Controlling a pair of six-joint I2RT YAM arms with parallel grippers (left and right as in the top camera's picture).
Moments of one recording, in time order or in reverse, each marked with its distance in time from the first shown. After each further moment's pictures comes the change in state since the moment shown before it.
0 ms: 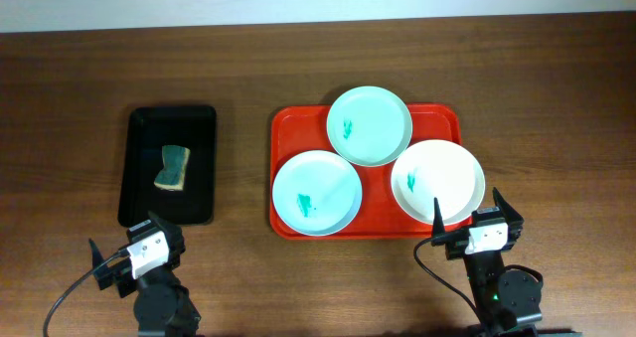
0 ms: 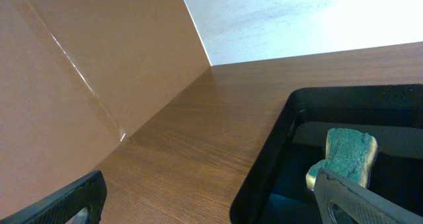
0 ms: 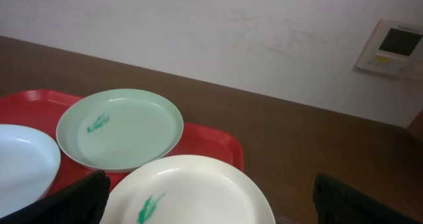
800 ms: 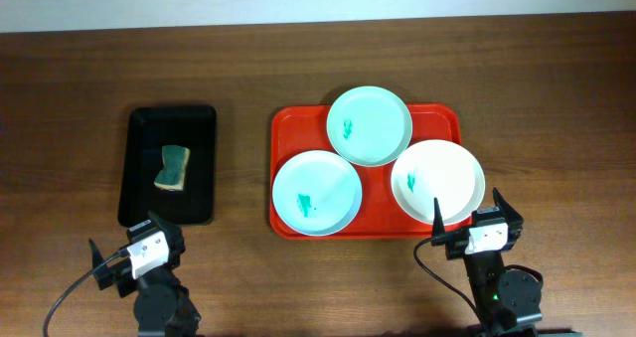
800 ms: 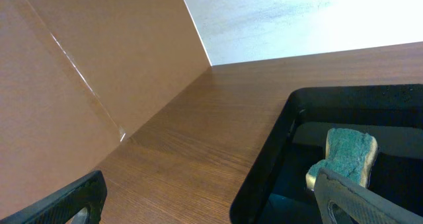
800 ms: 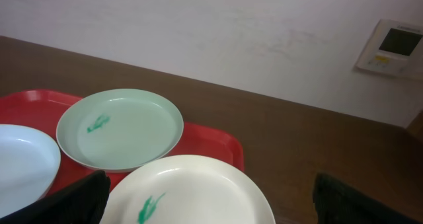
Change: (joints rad) left arm 0.000 0.000 0.000 0.000 0.000 0.000; right arm 0.000 0.000 0.000 0.000 0.000 0.000
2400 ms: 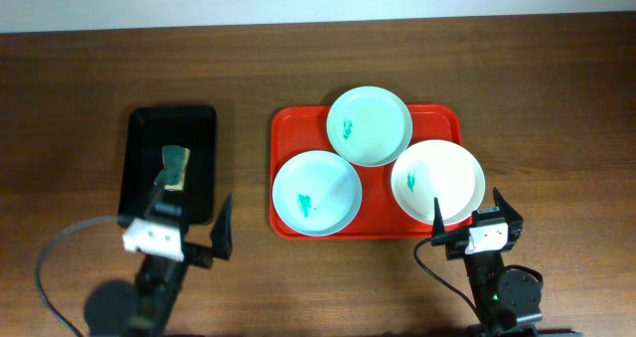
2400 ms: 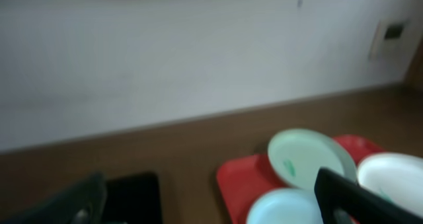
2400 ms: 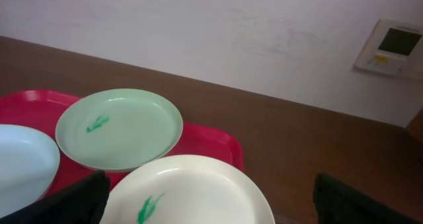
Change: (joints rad) left arm -0.001 0.288 0.537 -0.256 0.911 -0.267; right arm 0.000 0.001 0.000 0.000 0.004 0.000
